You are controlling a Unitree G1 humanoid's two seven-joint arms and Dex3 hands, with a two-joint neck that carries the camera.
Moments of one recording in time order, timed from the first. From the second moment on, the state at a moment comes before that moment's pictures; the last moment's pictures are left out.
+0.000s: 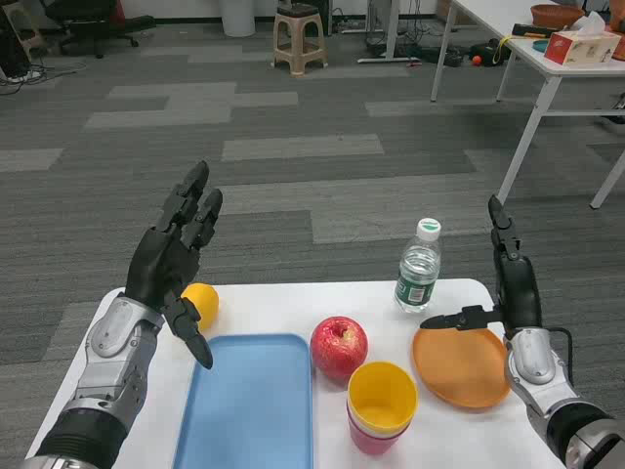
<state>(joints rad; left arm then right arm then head) -0.27 0.15 0.04 0.45 -0.30 -0.57 -0.37 -0.43 -0.49 0.58 1.07 0.47 -0.99 -0.36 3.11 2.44</state>
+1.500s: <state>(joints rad) -0.29 0.22 0.06 0.57 -0.34 -0.75 -0.28 -0.40 -0.44 0.49 0.98 0.48 -0.99 -0.39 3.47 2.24</state>
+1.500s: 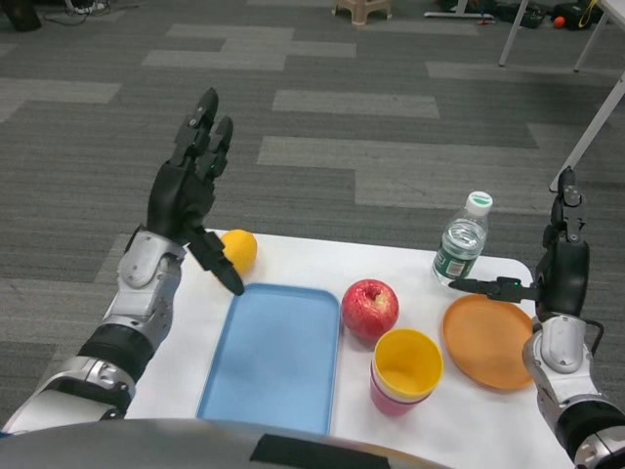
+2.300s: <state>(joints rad) -0.43 0.57 -0.03 0.90 -0.16 -0.45 -0.44 -0.40 -0.47 0.54 0.98 0.48 -0.99 -0.40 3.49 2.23</state>
